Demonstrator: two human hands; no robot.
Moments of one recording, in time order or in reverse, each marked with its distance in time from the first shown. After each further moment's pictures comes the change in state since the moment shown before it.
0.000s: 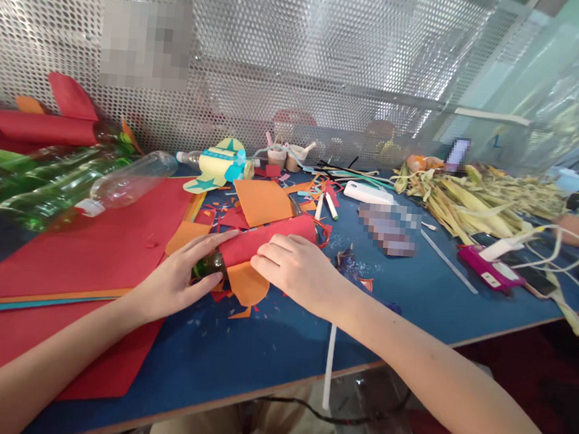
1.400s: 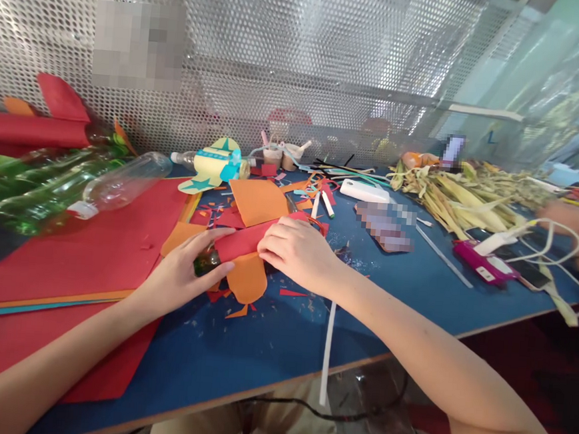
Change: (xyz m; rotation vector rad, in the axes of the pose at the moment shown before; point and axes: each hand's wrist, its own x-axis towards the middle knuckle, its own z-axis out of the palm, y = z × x) left_hand 0.006 -0.001 0.012 0.016 0.113 -0.092; right_hand 0.003 0.020 0.011 0.238 0.037 0.177
